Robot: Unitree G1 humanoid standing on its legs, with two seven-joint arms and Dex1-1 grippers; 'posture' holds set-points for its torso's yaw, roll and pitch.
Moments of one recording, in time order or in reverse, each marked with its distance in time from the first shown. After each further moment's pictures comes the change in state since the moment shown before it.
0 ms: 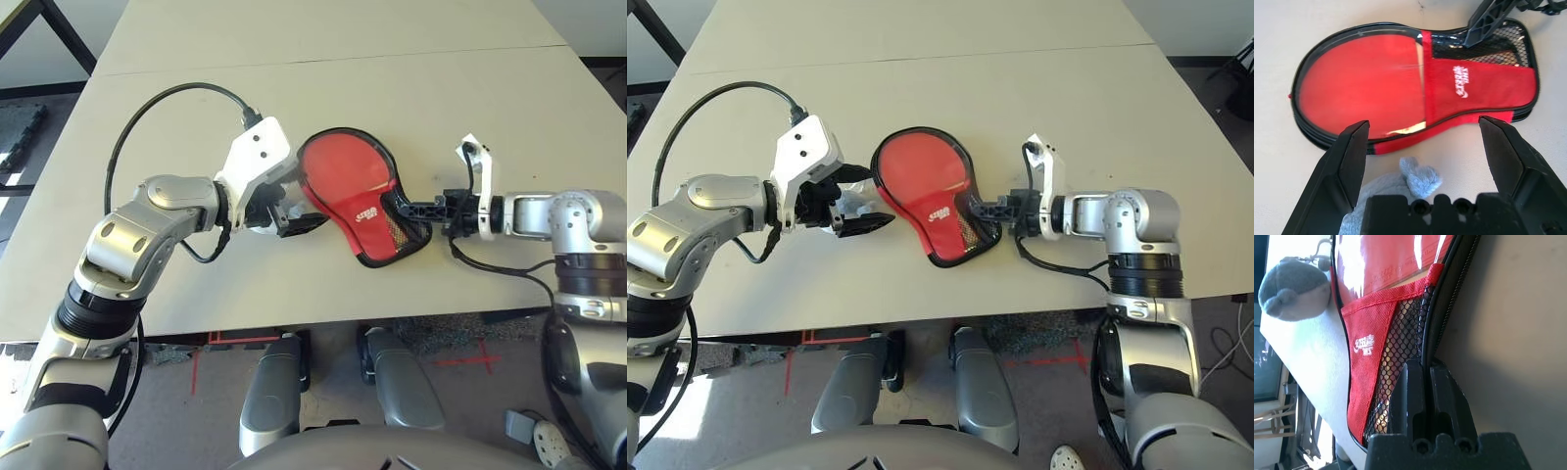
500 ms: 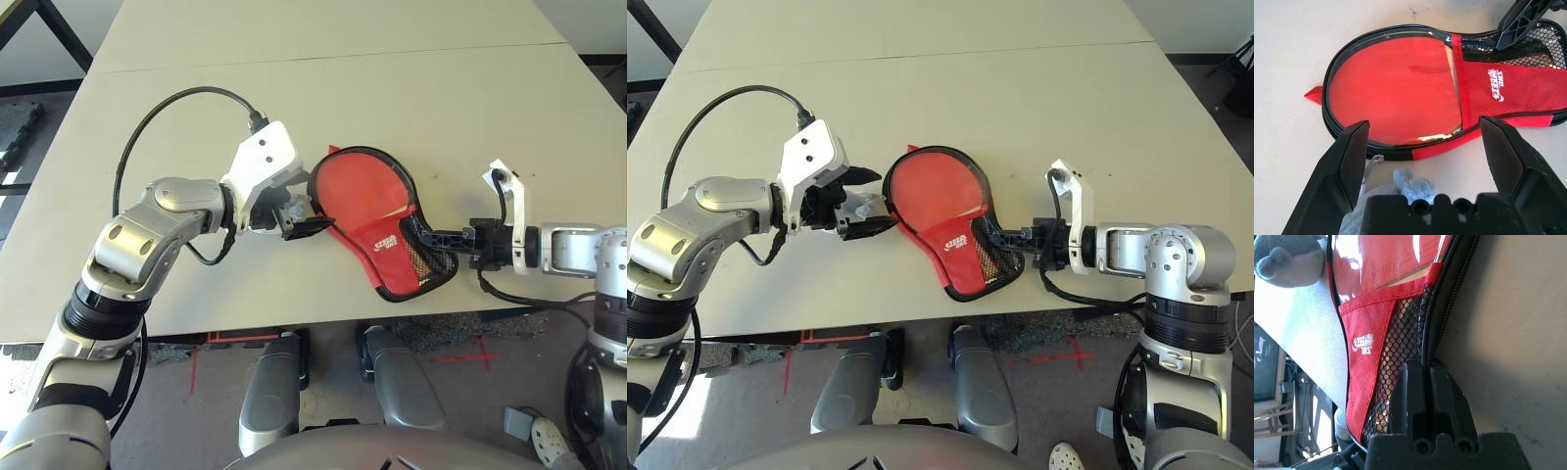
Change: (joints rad) left arm 0.002 -0.013 -0.019 0.006 0.007 -0.035 0.000; right arm 0.166 -0.020 -0.100 -0.206 0.125 0.092 -0.091
